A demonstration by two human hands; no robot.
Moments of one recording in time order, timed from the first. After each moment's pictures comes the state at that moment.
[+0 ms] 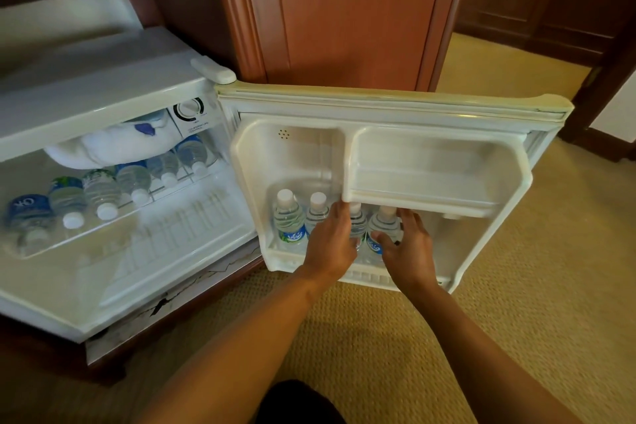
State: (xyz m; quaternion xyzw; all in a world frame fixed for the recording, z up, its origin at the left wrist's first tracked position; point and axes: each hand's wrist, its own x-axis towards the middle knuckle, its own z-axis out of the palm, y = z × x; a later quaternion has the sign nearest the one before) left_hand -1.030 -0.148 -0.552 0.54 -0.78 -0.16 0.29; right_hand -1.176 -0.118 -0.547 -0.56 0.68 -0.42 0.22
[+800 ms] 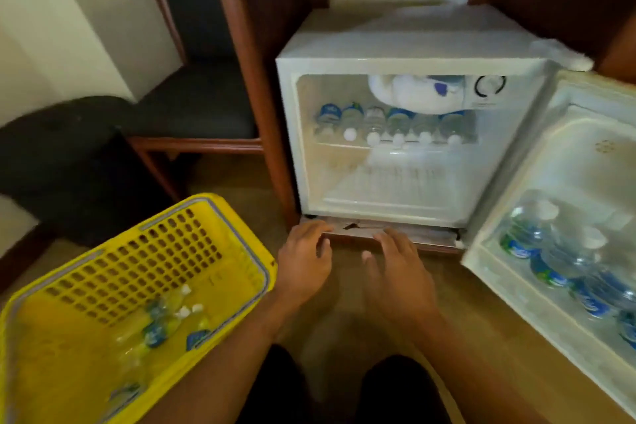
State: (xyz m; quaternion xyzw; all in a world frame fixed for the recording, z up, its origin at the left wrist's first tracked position) left_hand -0.749 0.095 -0.565 0.83 -0.43 0.03 0.36; right_hand -0.905 0.009 -0.529 -0.87 0.40 -0.12 0.25
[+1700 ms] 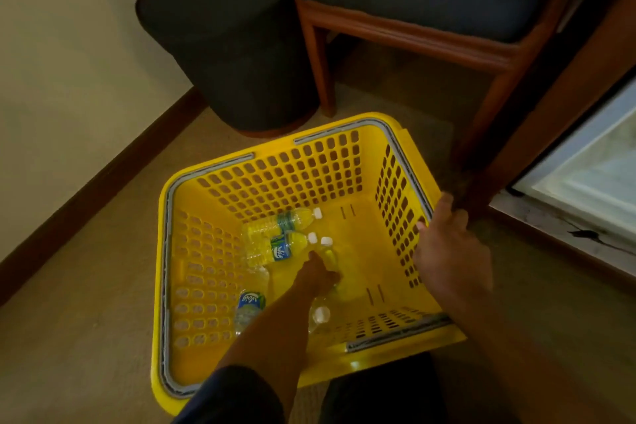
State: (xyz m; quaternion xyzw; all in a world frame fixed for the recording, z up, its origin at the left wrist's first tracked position) left_hand -0.537 0.322 -0.850 0.87 0.08 -0.42 0.26; right_hand -0.637 0.097 -0.657 -0.95 0.28 0.01 0.17
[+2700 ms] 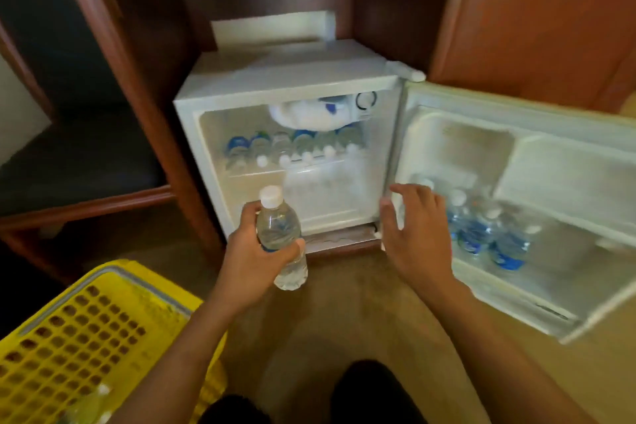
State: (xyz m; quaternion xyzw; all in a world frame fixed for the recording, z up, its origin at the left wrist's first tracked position) left_hand -0.770 0.092 -0.472 0.68 -0.49 -0.19 0.51; right_hand -0.987 -0.022 -0.468 -0.75 0.51 -0.42 0.09
